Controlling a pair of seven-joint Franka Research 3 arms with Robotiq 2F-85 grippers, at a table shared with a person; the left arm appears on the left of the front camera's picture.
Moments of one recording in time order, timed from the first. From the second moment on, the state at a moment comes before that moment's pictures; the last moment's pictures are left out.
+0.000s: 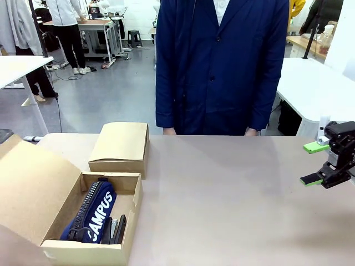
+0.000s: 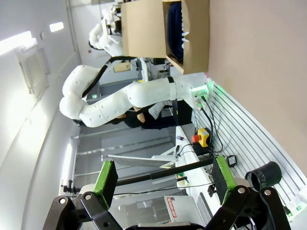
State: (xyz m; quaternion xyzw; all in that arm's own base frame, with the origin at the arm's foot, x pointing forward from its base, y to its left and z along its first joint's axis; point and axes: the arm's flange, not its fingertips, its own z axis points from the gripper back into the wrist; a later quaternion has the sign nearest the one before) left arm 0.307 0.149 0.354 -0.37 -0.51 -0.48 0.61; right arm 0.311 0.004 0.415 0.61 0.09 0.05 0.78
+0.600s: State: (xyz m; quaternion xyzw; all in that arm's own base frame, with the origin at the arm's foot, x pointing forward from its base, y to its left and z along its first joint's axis) left arm 0.341 0.062 0.419 -0.42 -0.56 -0.50 0.52; right arm 0.311 0.004 0.415 0.61 0.09 0.05 0.78
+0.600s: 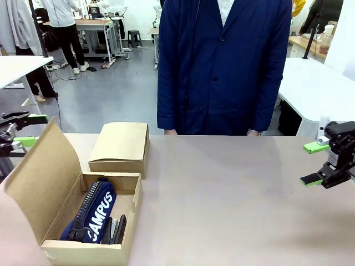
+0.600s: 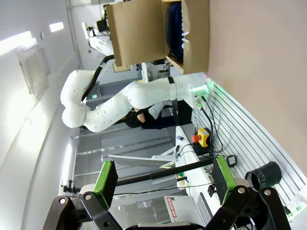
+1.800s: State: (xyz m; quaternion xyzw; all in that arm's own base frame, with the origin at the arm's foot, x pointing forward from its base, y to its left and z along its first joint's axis) left arm 0.361 -0.113 0.312 -0.41 -0.34 -0.67 0.52; right arm 0.311 0.004 0.415 0.61 0.09 0.05 0.78
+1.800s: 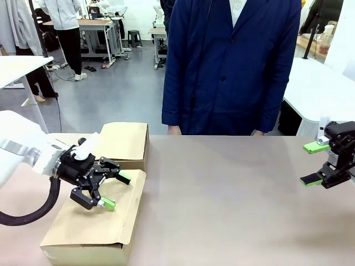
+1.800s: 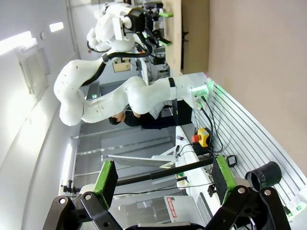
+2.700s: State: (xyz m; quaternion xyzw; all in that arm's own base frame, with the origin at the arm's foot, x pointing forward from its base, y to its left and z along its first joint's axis) left arm 0.346 -0.034 0.407 -0.49 -0.35 -0.56 0.57; right arm 0.311 0.004 0.415 0.61 0.09 0.05 0.78
